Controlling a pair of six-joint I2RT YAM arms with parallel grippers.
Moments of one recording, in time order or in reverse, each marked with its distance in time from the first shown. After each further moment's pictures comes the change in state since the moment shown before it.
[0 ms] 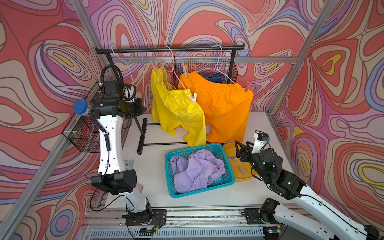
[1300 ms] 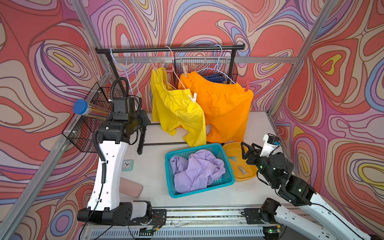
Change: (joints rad) left arm -0.199 -0.348 -0.382 0.206 -0.408 -0.145; right arm 0.000 -0.111 -0.006 -0.052 0.008 0.076
